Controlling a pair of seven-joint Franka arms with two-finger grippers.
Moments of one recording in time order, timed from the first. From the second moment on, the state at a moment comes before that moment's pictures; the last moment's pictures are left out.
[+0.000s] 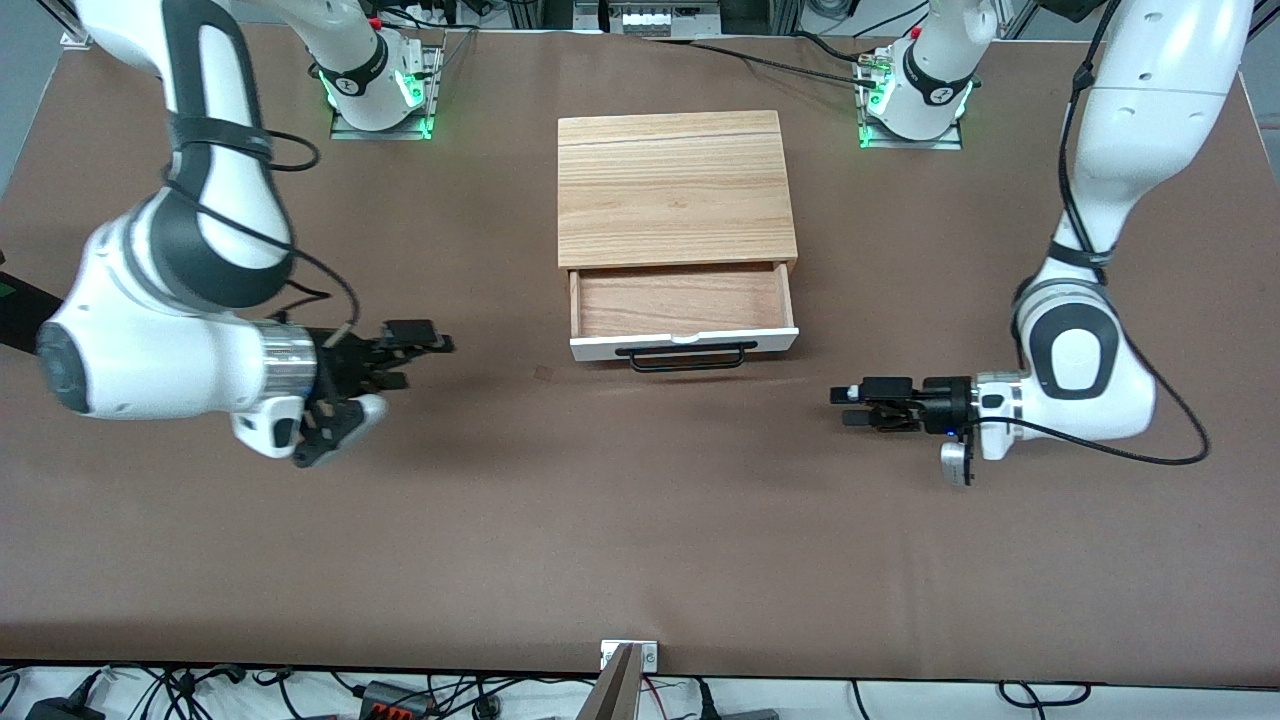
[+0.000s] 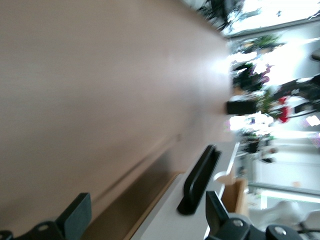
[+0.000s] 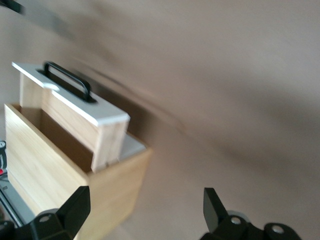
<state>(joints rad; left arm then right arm) 0.06 0.63 -0.09 -1.60 -1.02 1.86 0.67 0.41 0.59 -0.37 -1.22 0.68 1.46 -0.39</state>
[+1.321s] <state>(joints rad) 0.08 0.33 -0.06 -1.31 0.03 1.50 0.28 0.11 0.35 -0.02 -1.23 0.00 1.47 0.15</state>
